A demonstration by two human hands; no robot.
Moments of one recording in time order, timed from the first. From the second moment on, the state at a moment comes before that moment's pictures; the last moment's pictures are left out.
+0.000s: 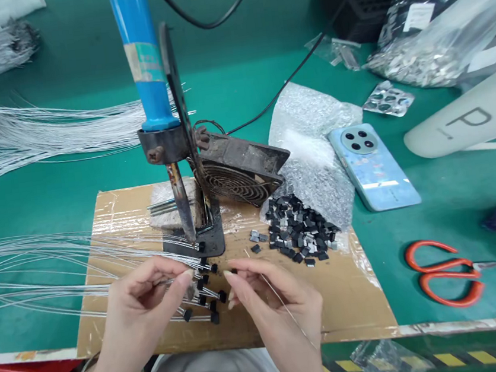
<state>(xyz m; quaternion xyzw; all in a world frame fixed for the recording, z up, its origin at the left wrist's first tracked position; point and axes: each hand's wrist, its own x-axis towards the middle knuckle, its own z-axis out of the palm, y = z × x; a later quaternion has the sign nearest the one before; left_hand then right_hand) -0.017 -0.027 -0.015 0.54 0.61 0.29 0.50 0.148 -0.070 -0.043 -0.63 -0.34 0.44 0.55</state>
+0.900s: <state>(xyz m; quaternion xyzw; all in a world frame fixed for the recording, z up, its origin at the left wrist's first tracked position) -0.019 -0.025 -0.012 0.58 0.56 0.31 0.51 0.132 -0.061 -0.026 -0.60 -0.25 0.51 0.56</state>
